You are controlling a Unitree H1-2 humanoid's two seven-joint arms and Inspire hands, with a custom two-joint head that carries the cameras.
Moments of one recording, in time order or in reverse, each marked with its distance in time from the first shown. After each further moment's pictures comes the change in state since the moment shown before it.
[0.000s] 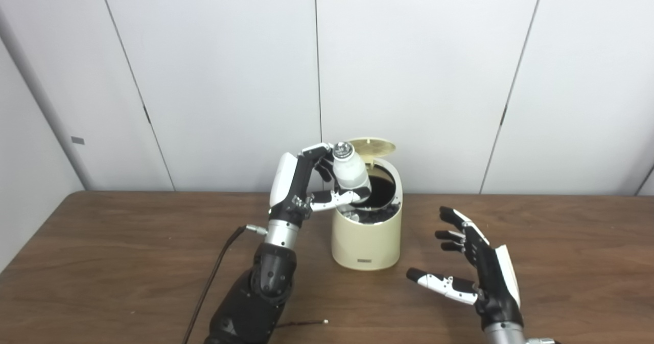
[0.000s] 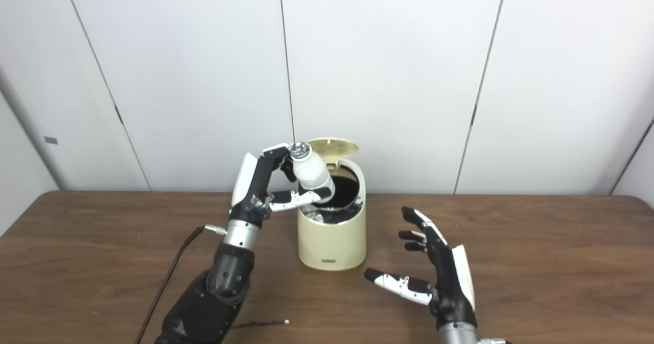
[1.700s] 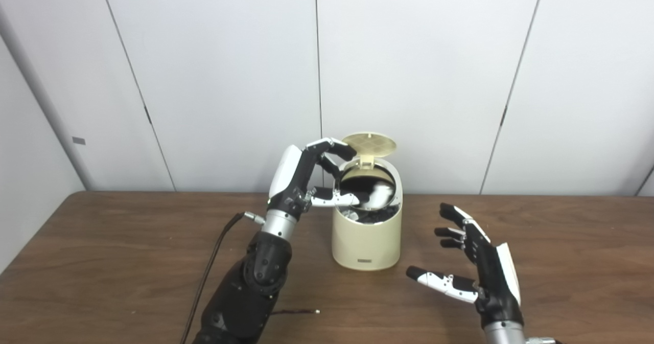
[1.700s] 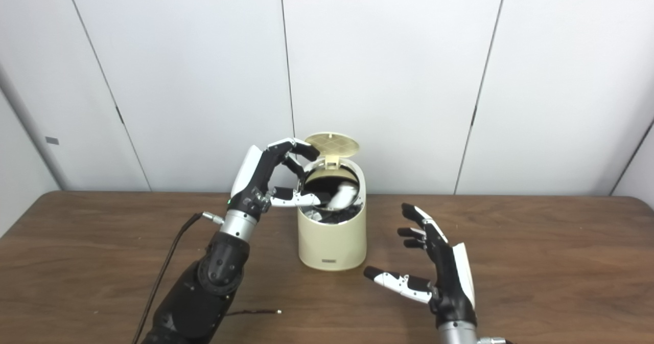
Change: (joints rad) left arm 0.003 0.025 0.004 -0.083 -0.027 0.104 -0.136; right arm 0.000 0.004 0.000 -0.008 0.007 -0.014 -0.004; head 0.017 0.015
